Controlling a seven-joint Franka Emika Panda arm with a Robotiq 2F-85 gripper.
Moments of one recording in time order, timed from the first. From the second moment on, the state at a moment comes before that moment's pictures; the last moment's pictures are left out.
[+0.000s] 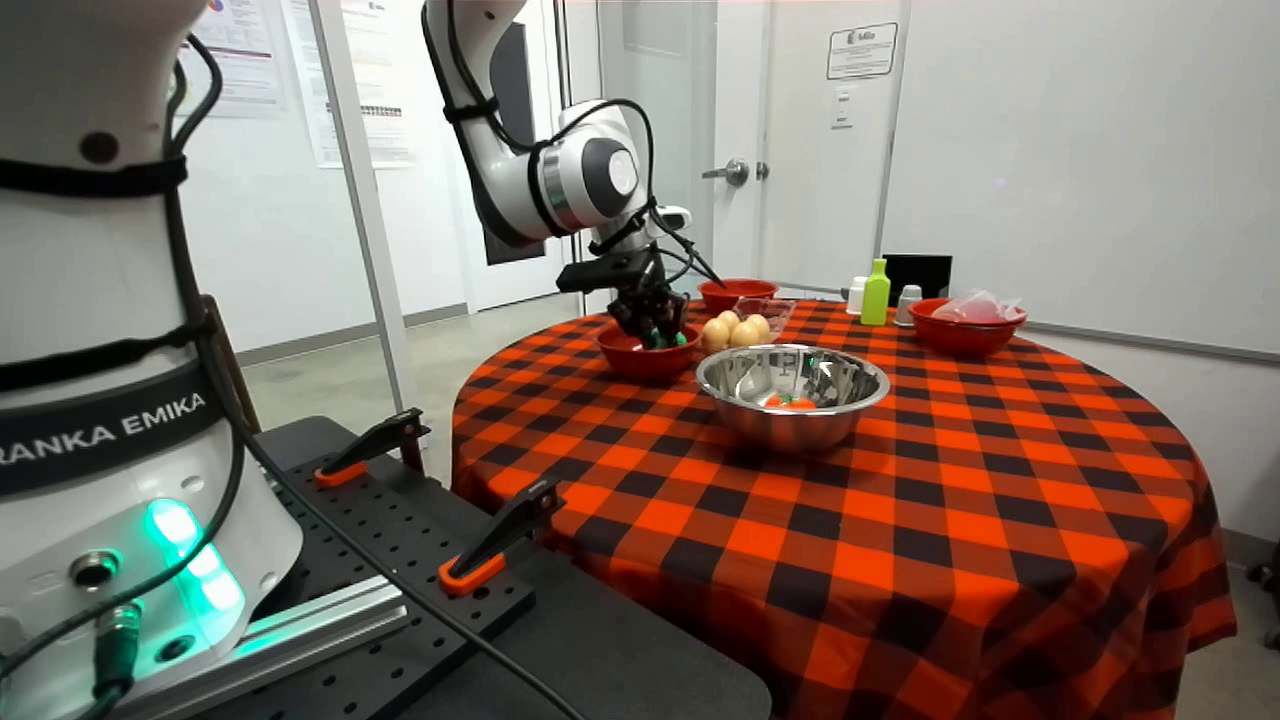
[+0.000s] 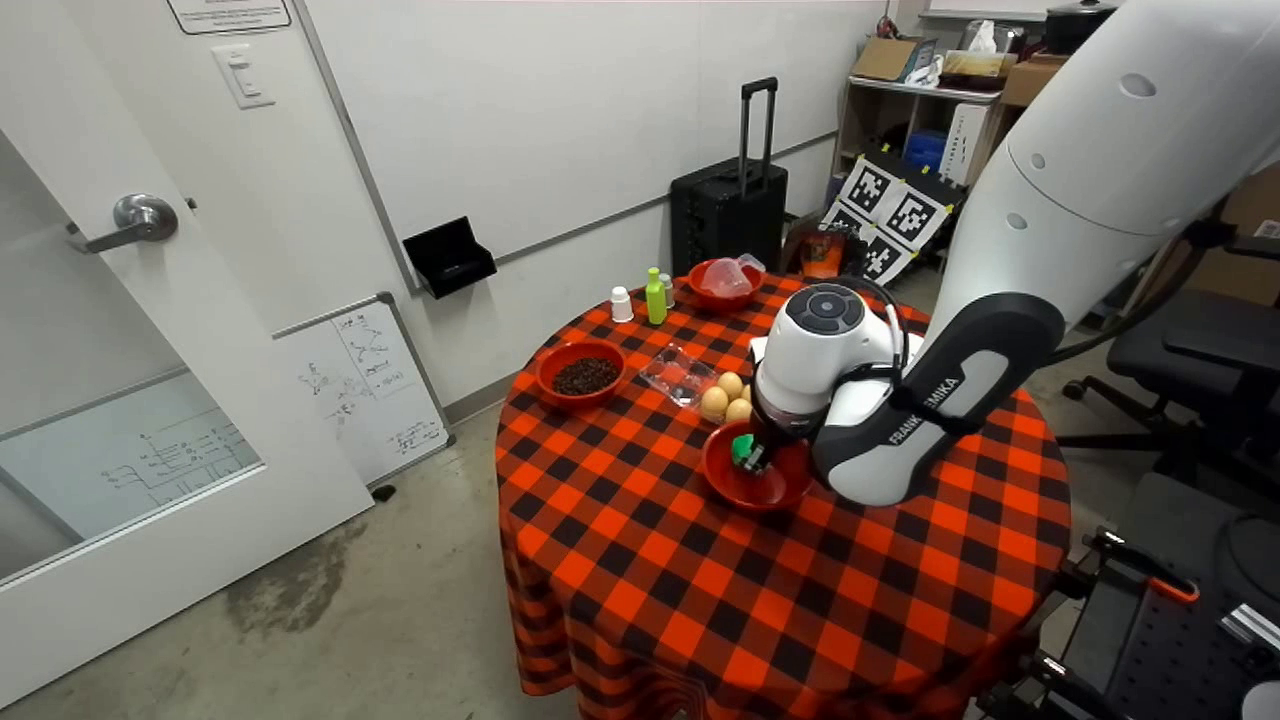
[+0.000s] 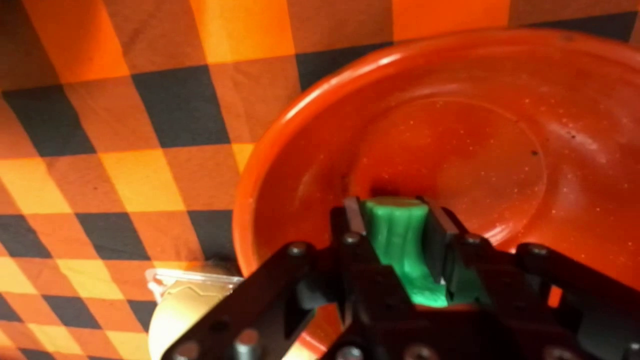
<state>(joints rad) 0.46 0.60 -0.33 -2.24 -0.17 3.04 0.24</state>
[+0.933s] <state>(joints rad) 0.86 0.40 -0.68 -2.48 -0.22 3.04 0.39</state>
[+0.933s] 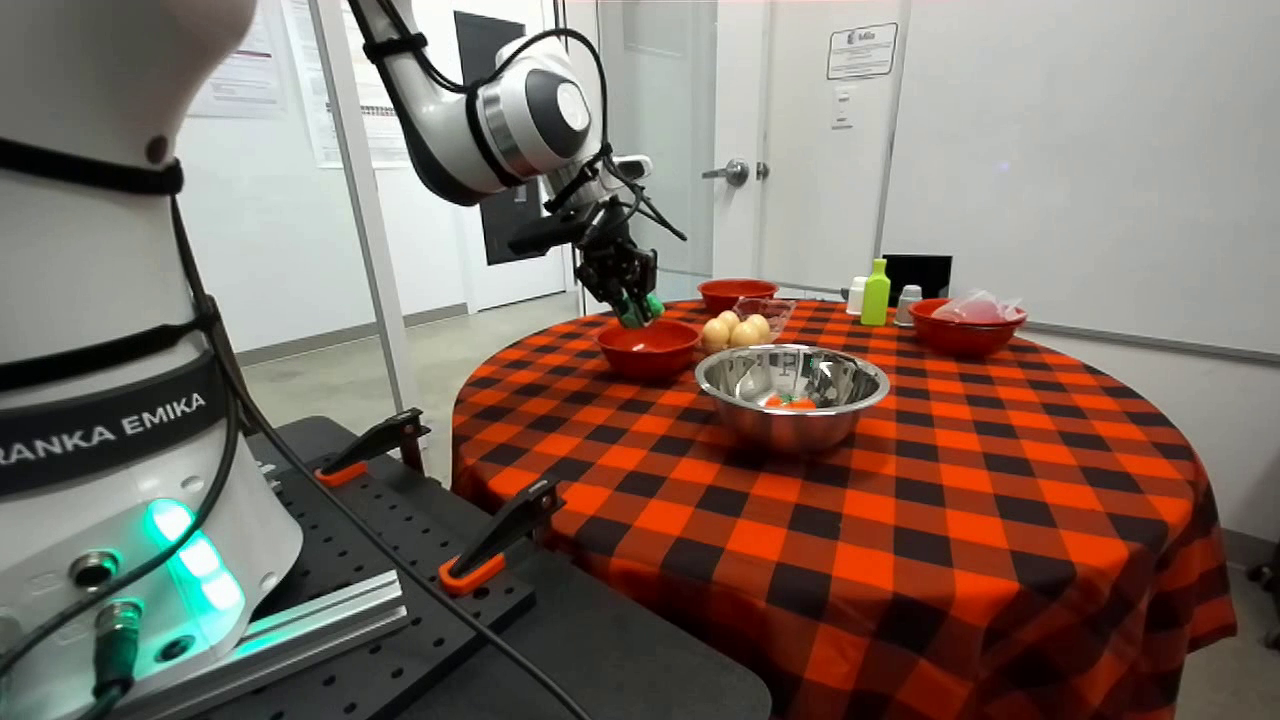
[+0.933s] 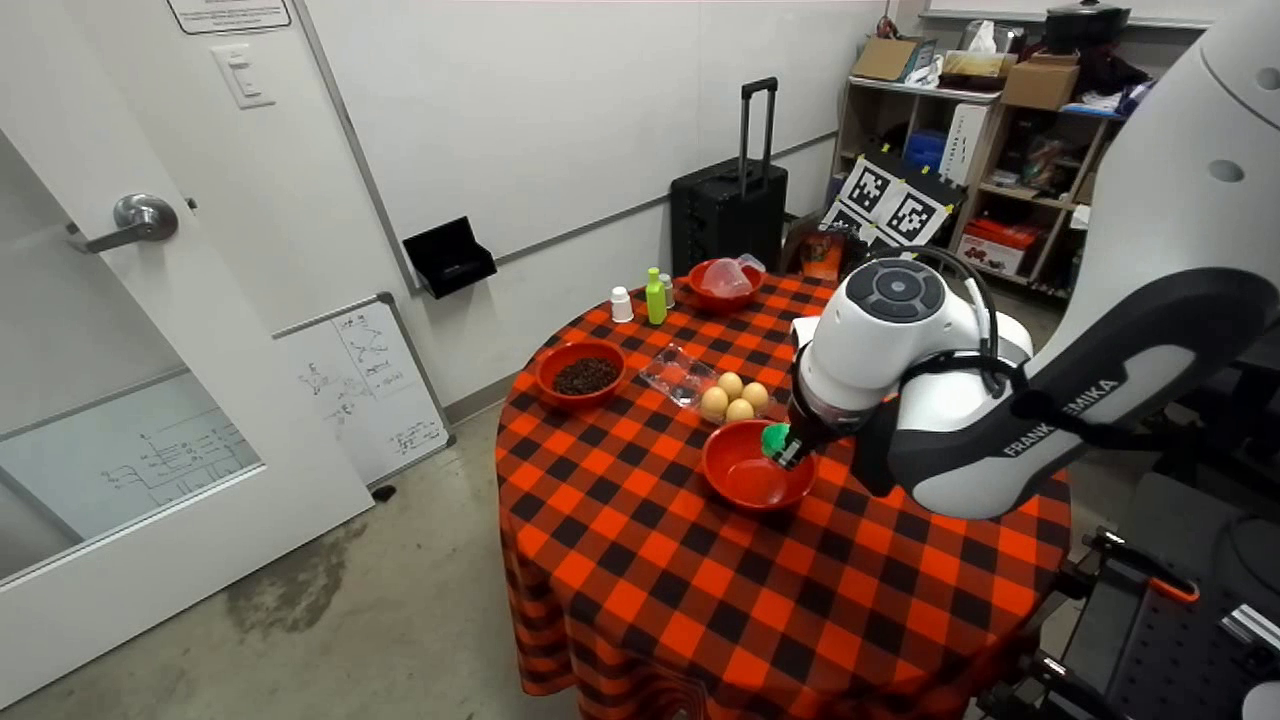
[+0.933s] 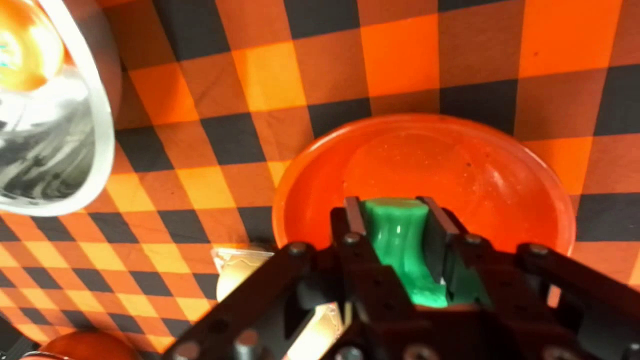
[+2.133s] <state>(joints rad) 1.17 0.34 -0.94 -2.76 -0.22 3.04 0.63</state>
